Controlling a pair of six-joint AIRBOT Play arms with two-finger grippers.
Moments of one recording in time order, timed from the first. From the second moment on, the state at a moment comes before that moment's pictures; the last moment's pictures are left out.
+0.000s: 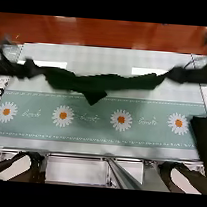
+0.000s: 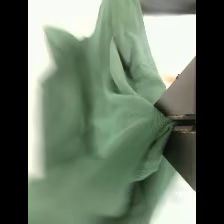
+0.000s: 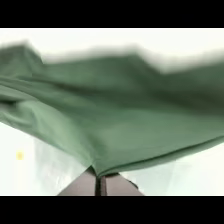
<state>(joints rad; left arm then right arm) 0.32 -1.13 1.10 0.61 -1.23 -1.18 -0.14 -1.06 1.29 -0.82 1.28 1.29</state>
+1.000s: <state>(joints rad) 0.39 -0.47 1.73 0.79 -1.37 -1.35 -0.14 -0.59 1.92 -1.22 1.45 1.45</state>
